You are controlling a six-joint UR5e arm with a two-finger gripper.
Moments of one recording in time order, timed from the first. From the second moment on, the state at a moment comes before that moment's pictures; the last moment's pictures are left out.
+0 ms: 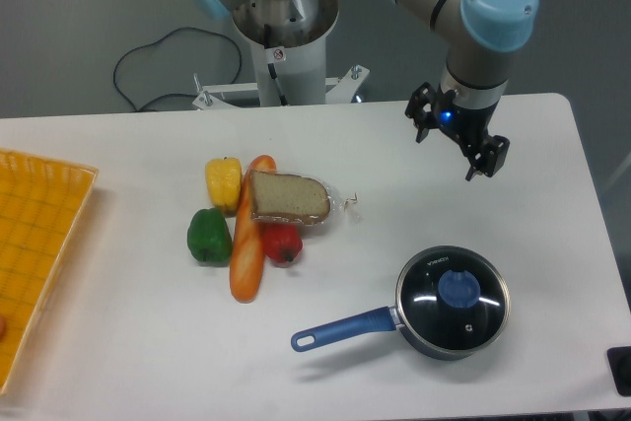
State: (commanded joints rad) arm 2.74 -1.79 -1.56 -1.35 1.56 1.47
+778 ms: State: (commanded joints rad) arm 2.72 -1.78 -1.56 -1.34 1.54 1.46
